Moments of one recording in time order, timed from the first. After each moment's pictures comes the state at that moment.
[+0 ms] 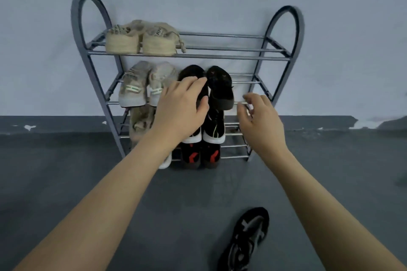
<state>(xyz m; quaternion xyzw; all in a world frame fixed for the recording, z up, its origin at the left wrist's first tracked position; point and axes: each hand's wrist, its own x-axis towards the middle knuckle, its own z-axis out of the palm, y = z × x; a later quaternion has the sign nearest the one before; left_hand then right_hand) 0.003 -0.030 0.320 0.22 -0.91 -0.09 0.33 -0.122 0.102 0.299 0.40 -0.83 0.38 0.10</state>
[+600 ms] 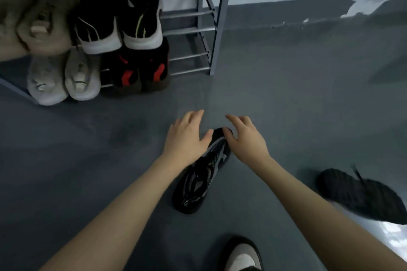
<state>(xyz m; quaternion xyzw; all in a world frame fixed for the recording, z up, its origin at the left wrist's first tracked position) -0.091 0.120 0.024 0.25 -0.93 -0.28 0.01 -0.193 0.254 0.002 0.30 -0.92 0.22 -0.15</state>
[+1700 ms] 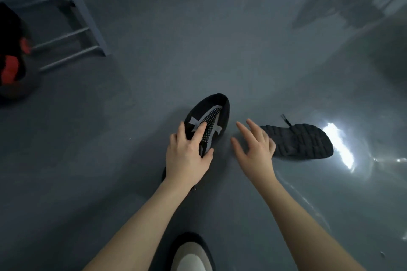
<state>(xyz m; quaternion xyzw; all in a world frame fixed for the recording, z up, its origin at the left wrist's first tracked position) -0.159 0.295 -0.062 0.14 -0.95 -0.28 -0.03 -0.209 0.461 -0.067 0.08 -0.96 0.25 -0.03</state>
